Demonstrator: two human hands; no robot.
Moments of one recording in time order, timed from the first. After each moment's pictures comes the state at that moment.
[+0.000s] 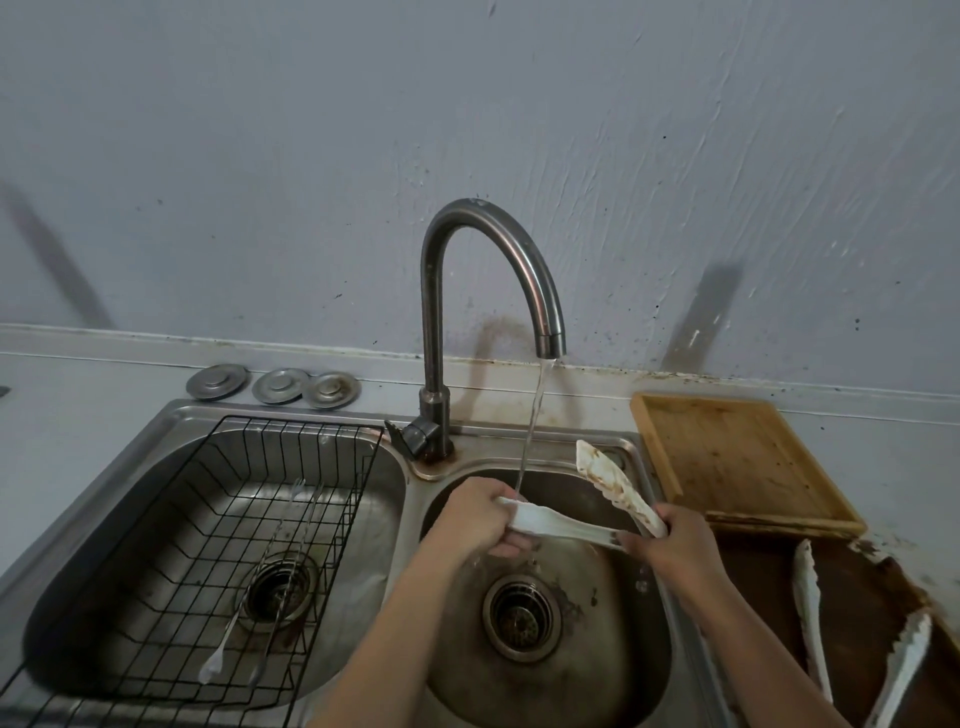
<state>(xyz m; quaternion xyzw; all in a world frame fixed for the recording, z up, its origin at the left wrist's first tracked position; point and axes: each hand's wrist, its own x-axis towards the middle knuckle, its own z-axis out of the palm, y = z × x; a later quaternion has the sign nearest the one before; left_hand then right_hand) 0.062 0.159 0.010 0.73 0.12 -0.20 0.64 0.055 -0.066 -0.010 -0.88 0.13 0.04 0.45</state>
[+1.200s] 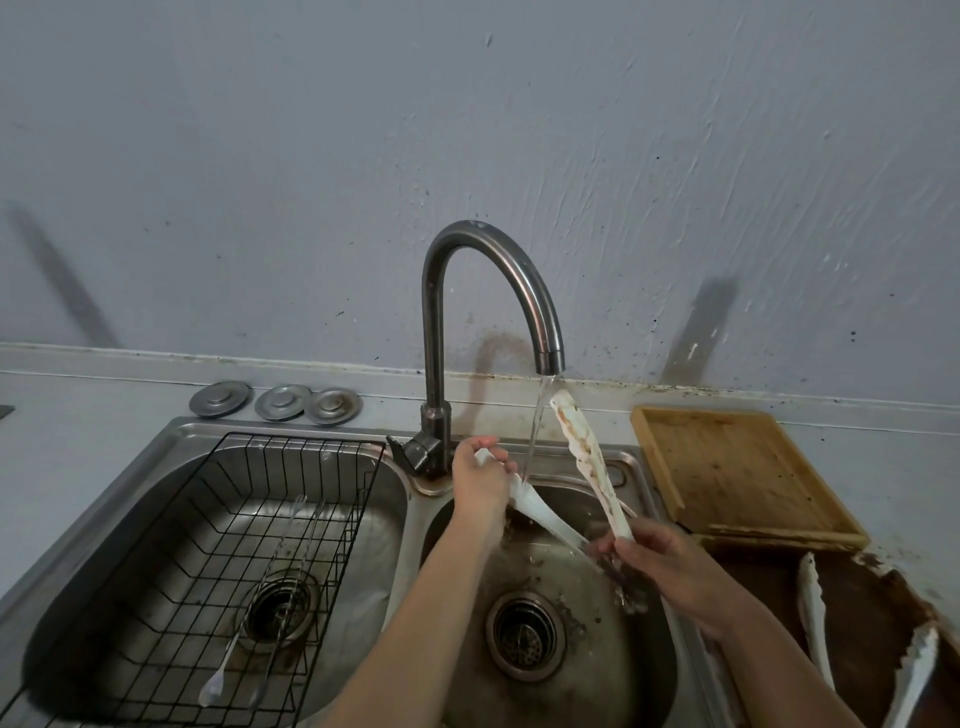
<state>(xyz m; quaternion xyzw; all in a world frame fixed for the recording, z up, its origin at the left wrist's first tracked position) 0.093 0.138 0.027 0.51 0.22 0.04 0.83 0.039 -0.065 0.020 -0.75 -0.04 0.21 0.63</state>
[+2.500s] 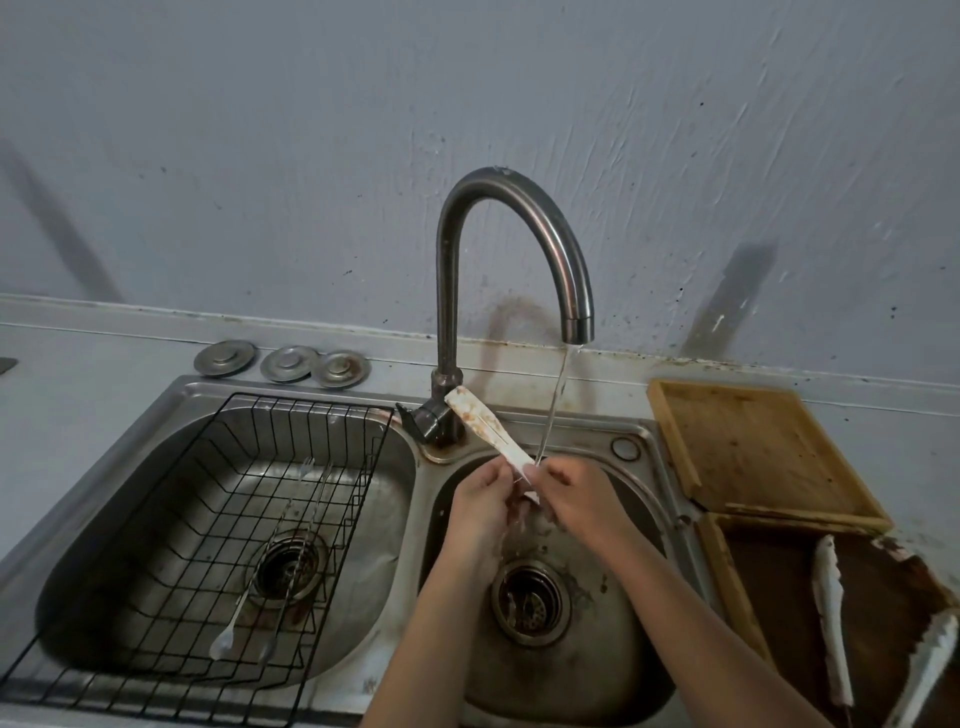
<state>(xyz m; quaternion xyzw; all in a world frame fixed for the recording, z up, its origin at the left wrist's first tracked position) 0.050 0.151 -0.009 0.51 0.18 -0.06 0.84 0.072 0.038 0.017 -0.88 -0.07 0.07 0.47</state>
